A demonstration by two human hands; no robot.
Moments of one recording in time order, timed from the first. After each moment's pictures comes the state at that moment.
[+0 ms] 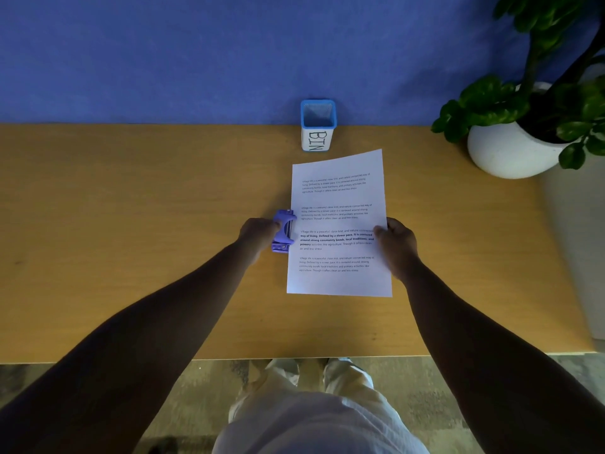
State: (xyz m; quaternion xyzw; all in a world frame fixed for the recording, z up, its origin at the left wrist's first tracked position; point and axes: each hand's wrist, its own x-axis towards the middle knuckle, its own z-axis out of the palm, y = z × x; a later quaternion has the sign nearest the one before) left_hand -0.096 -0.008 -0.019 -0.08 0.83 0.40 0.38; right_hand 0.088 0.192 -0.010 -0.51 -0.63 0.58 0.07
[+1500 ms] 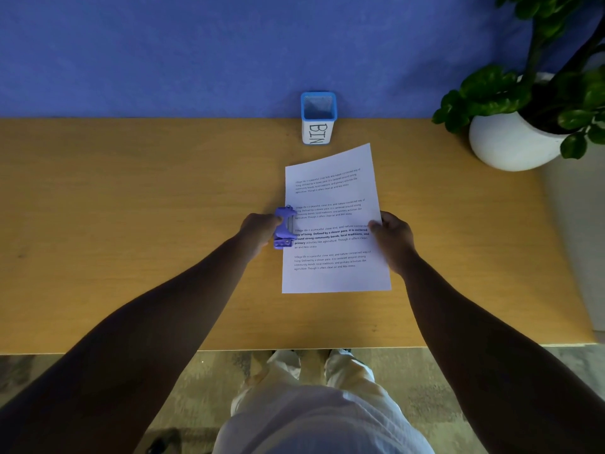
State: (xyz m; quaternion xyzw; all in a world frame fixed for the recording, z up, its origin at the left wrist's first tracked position) left_hand -0.091 -0.008 -0.018 -0.12 0.81 0.39 0.41; right_hand 0.089 0.184 -0.005 -0.49 -0.65 0.58 0.06
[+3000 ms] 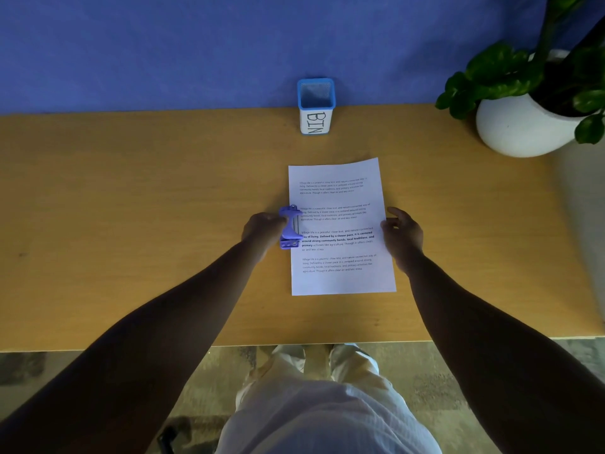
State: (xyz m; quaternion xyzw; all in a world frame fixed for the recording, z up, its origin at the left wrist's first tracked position) left_hand -0.072 -0.008 -0.031 -0.04 0.86 0.35 0.38; right_hand 0.102 0.203 -0.047 -0.53 -0.71 0.46 0.06
